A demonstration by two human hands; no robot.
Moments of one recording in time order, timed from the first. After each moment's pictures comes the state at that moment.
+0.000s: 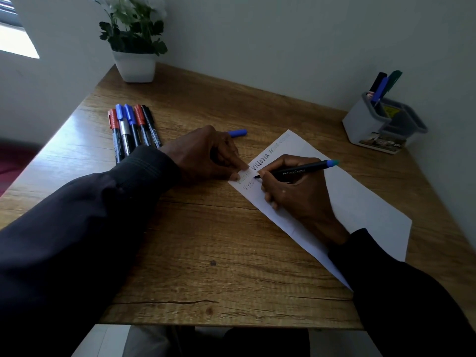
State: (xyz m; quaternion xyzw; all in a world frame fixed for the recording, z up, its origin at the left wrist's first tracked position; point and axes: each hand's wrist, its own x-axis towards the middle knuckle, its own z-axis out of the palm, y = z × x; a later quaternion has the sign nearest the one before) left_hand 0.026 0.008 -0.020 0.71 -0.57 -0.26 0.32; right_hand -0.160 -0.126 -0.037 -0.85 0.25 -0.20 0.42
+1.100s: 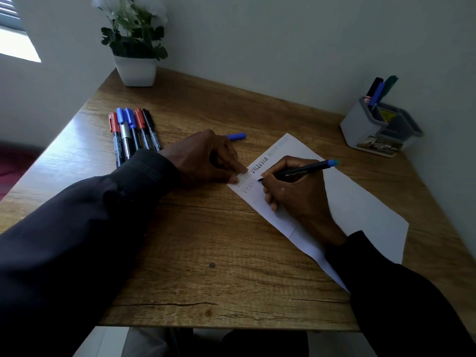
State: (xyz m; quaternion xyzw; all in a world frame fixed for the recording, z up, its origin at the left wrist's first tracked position) left_hand 0.027 0.008 -0.021 0.71 -0.57 -0.26 0.31; right_hand -0.155 -0.138 -0.051 -0.79 0.25 -0.18 0.52
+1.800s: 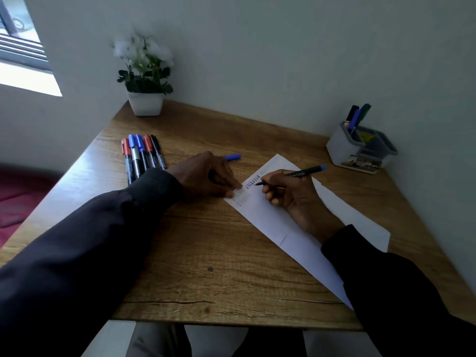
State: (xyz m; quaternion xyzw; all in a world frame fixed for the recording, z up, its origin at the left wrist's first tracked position) left_hand 0.025 0.010 -0.018 0.73 -0.57 -0.25 0.30; right_hand -0.155 -0.142 -0.013 -0.62 0.29 -0.16 0.71
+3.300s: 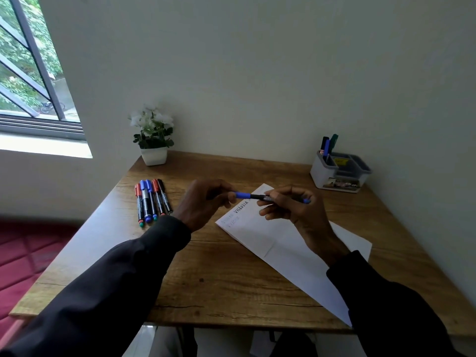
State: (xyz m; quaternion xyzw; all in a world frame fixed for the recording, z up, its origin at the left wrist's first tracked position) left_hand -0.042 0.020 0.010 0.70 -0.53 -0.04 0.47; right_hand -0.213 -0.142 0.017 -0.70 0.10 -0.28 0.65
